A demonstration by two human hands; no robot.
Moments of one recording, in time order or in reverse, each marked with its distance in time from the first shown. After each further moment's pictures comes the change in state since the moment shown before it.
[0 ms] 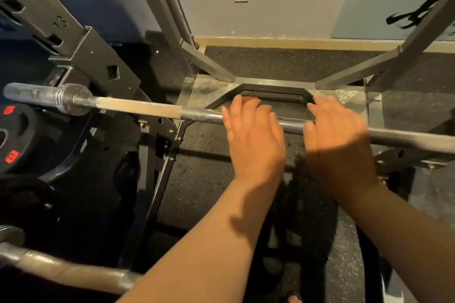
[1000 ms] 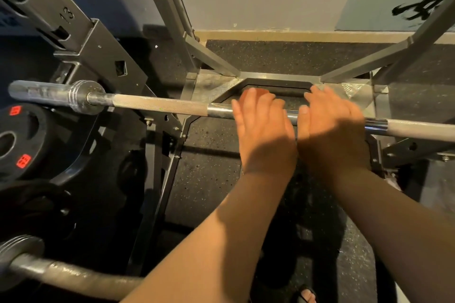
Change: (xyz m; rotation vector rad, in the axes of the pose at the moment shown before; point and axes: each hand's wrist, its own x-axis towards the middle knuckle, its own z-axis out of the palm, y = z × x) left_hand 0.008 -0.042 -0.019 0.037 -0.023 0.073; right_hand 0.030 -0.067 0.031 -0.042 -0.097 0.136
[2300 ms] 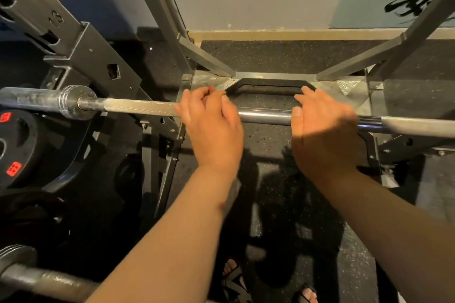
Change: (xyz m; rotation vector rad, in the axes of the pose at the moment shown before) left_hand 0.026 -0.060 -0.032 -0.090 0.125 -0.232; right_hand -0.002 -0.005 0.002 0.045 0.141 -0.057
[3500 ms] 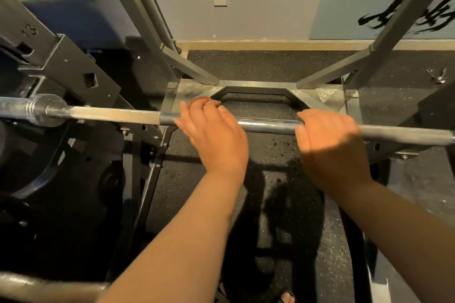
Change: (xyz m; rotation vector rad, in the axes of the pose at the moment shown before) left_hand -0.042 0.075 0.054 0.024 0.053 -0.115; right_hand -0.028 0.094 -0.049 -0.299 -0.043 -0.274
